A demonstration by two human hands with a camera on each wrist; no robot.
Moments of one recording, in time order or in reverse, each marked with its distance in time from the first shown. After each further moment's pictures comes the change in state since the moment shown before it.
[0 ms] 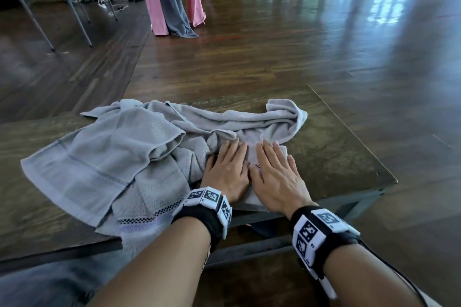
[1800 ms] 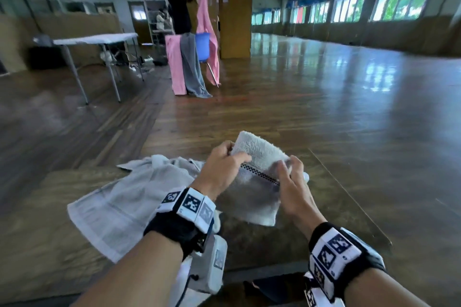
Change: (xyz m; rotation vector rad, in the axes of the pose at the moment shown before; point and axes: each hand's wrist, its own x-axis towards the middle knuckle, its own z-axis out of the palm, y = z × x) left_hand -0.047 0.047 -0.191 -0.927 0.240 -0.036; right_hand 0.002 -0.059 -0.114 0.871 0.291 0.134
